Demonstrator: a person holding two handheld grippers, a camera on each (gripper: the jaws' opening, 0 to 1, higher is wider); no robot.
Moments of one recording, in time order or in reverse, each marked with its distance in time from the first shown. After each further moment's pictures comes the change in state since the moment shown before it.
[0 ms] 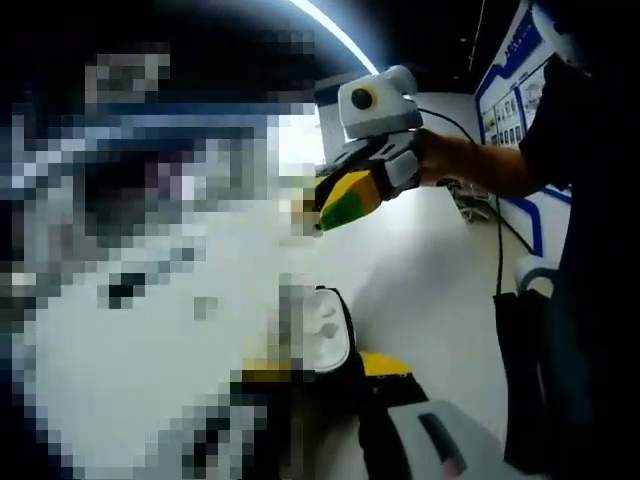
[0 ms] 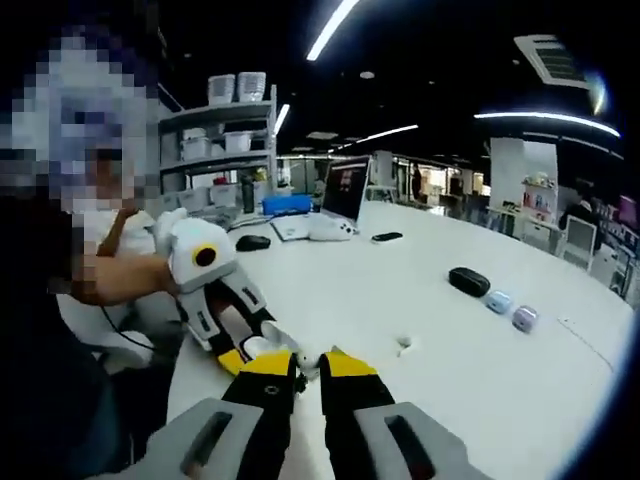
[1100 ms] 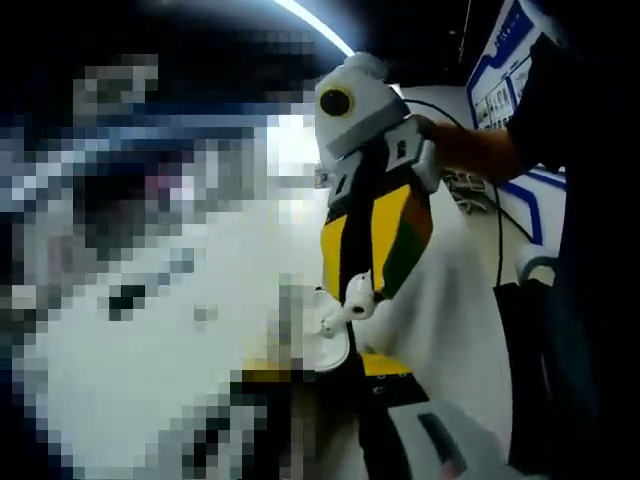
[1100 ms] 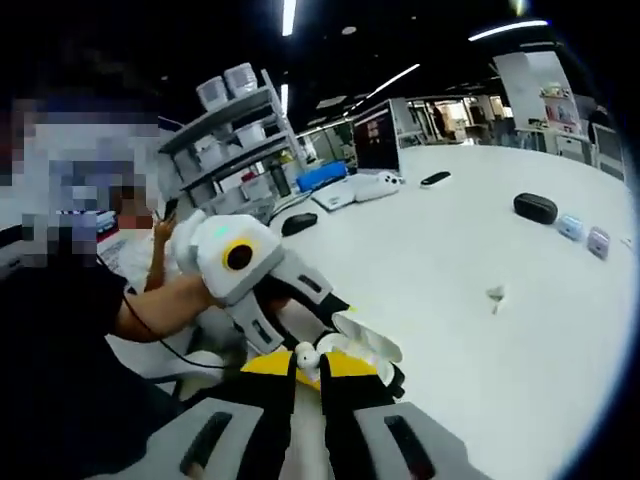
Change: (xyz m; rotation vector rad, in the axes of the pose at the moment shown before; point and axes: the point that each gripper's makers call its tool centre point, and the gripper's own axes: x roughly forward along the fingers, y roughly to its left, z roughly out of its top) left arm 0.002 -0.001 0.002 0.061 0.006 -0.002; right arm 0.032 0.046 -0.015 0.286 0.137 0.220
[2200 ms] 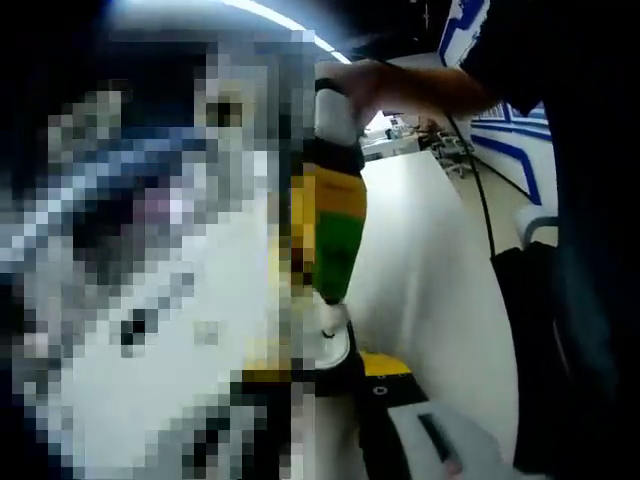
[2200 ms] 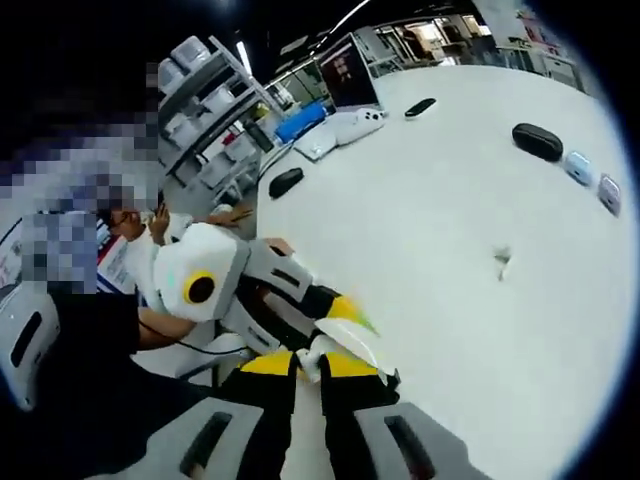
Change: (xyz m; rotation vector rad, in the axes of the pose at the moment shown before) left arm 0.001 -0.005 0.004 0.152 0.058 0.007; right arm 0.002 -0.002 0.003 0.200 0.277 0.029
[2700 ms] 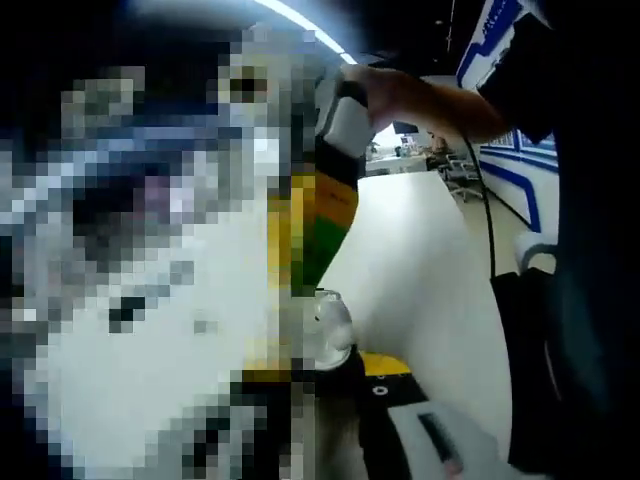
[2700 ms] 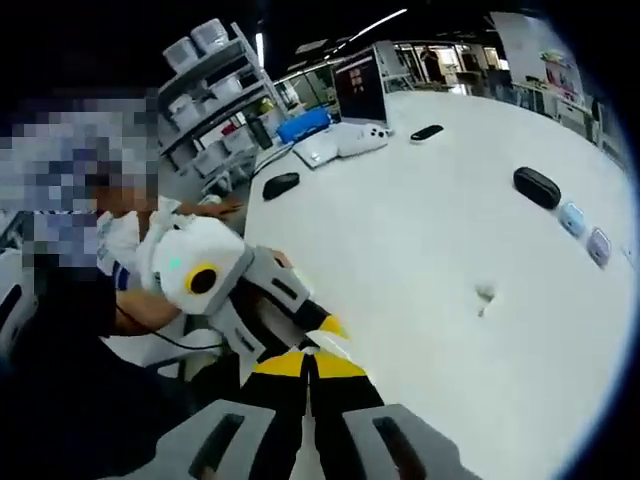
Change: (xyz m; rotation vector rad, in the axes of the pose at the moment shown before) left arm 0.000 0.000 -0.002 -0.101 -0.043 -0.013; right arm -0.005 -0.003 0.008 -0.133 -0.020 -0.092
